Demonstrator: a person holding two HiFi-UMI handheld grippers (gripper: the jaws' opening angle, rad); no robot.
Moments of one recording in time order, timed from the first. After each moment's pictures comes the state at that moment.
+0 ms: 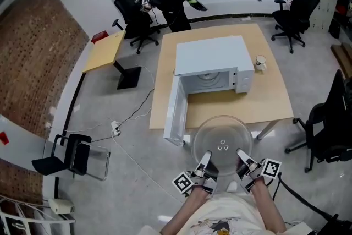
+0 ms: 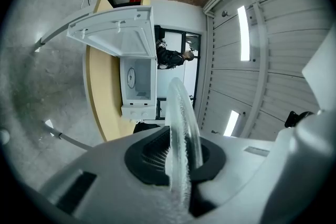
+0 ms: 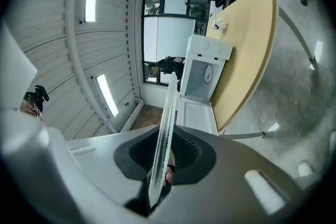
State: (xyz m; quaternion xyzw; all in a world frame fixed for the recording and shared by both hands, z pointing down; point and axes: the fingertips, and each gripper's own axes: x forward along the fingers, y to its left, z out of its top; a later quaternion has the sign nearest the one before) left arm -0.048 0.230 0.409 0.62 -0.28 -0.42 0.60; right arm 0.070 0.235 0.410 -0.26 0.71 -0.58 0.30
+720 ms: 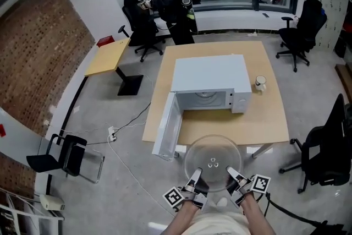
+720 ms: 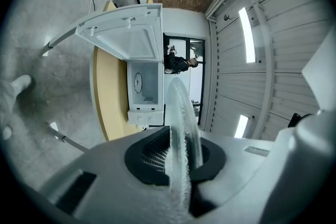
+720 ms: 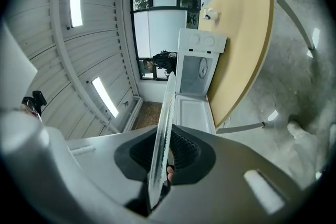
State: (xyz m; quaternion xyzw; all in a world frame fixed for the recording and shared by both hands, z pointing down) left arm -0.032 0.216 0.433 0.60 -0.33 -0.42 0.60; right arm 0.090 0.211 0.440 -0.23 0.69 -0.62 0.28
